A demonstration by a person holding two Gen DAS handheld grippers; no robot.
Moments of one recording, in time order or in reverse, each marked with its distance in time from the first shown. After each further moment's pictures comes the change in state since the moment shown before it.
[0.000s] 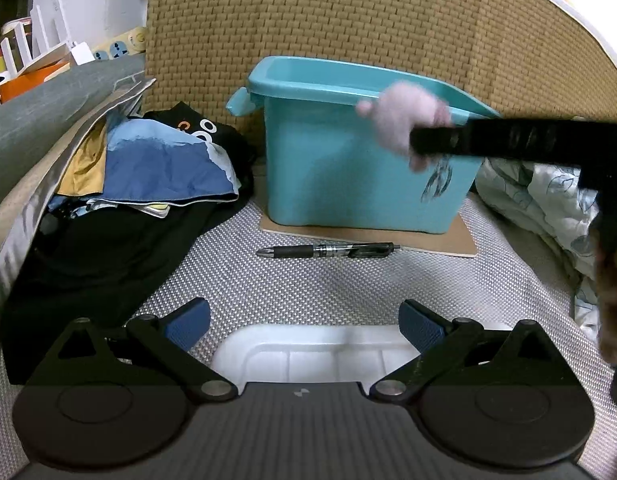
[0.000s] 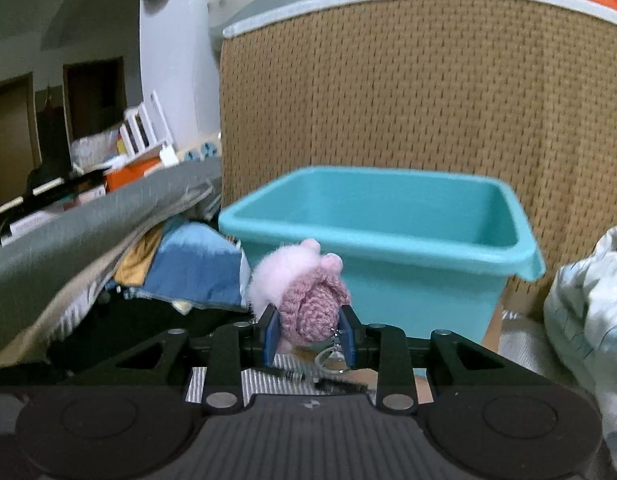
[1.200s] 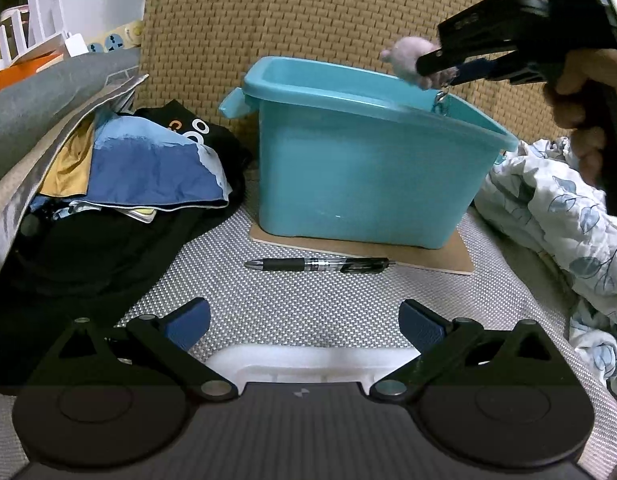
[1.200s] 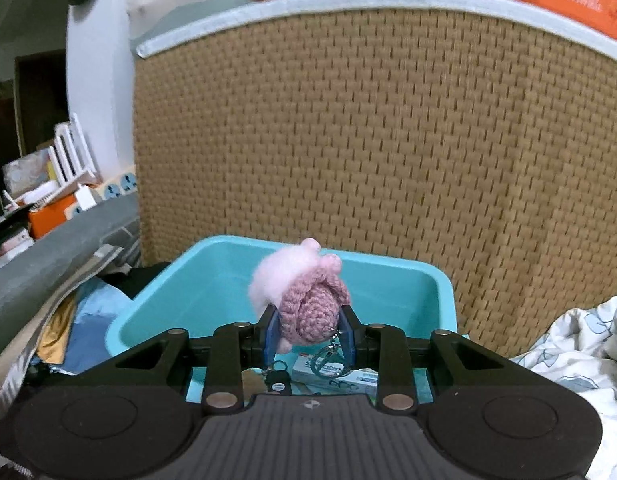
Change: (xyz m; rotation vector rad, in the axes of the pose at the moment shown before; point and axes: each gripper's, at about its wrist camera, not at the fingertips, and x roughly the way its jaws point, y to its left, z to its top) left arm 0.014 0.001 0.009 -0.047 -0.006 -0.029; right arm 0.060 -0.058 0.096 0.006 0.091 -0.162
